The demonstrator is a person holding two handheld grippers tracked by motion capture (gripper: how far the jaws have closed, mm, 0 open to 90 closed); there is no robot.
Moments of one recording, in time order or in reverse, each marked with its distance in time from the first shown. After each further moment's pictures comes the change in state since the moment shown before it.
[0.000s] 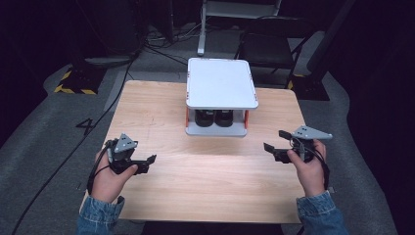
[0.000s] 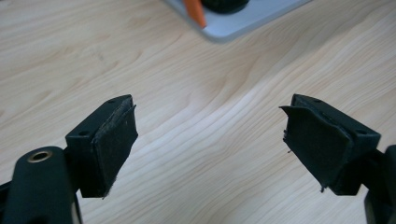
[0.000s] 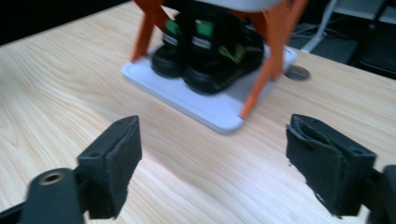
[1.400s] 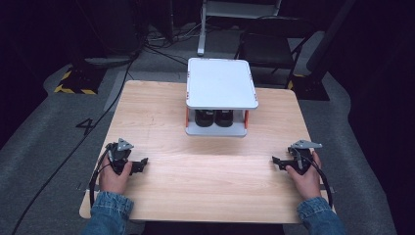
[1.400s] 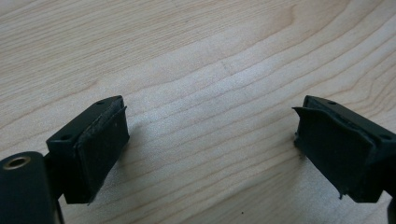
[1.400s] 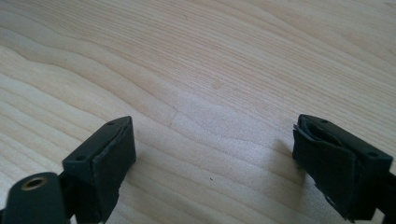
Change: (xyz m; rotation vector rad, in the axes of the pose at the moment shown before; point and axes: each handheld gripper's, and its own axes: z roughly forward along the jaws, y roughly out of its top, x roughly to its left) left arm 0.047 -0.051 0.064 0.133 0.087 -0.090; right arm -0.063 -0.102 0.045 0.240 -0.138 0.087
